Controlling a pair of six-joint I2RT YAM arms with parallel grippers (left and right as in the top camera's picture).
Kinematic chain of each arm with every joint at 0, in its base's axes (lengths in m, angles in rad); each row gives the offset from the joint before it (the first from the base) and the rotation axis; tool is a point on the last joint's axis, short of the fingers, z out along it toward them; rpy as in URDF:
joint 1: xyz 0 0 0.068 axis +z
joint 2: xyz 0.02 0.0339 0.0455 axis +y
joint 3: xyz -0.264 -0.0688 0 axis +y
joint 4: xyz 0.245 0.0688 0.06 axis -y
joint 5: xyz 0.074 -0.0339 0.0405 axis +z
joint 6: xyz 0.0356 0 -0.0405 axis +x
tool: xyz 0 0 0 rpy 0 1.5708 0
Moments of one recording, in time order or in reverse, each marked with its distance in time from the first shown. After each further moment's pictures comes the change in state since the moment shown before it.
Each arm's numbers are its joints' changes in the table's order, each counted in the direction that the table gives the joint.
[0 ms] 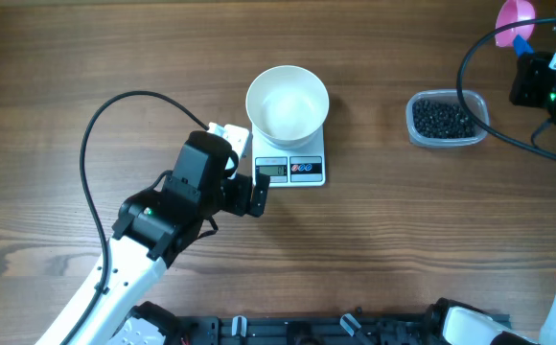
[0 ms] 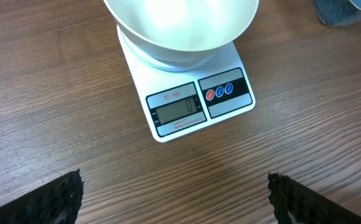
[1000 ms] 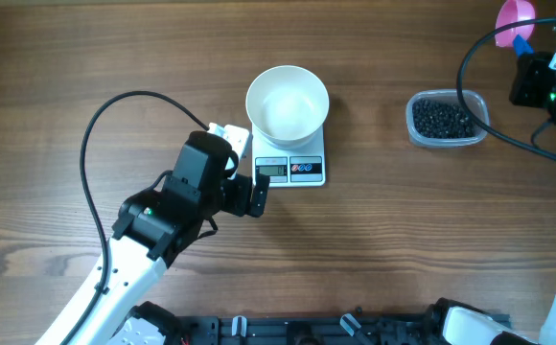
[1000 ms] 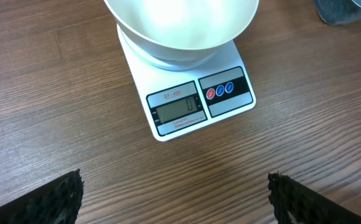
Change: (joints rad) left arm 0.000 0.000 0.000 -0.003 0.000 0.002; right arm 0.000 0.000 0.000 0.000 0.000 0.000
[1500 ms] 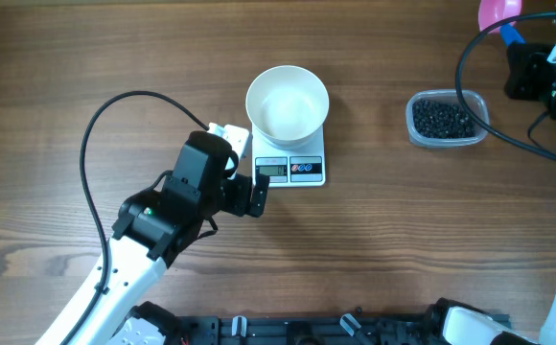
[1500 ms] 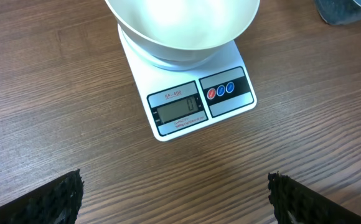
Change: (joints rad) left arm 0.000 0.000 0.000 0.000 0.003 0.000; right arm 0.000 0.000 0.000 0.054 0.146 0.049
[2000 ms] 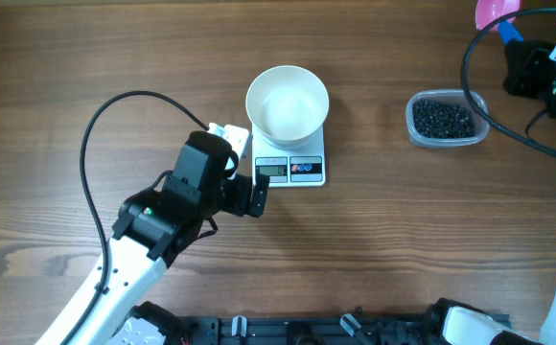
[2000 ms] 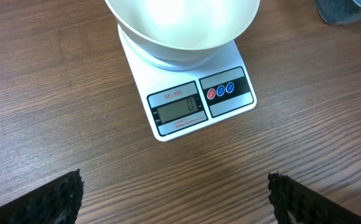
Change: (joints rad) left arm 0.000 0.000 0.000 0.000 0.000 0.000; right arm 0.000 0.004 0.000 0.013 0.019 0.116
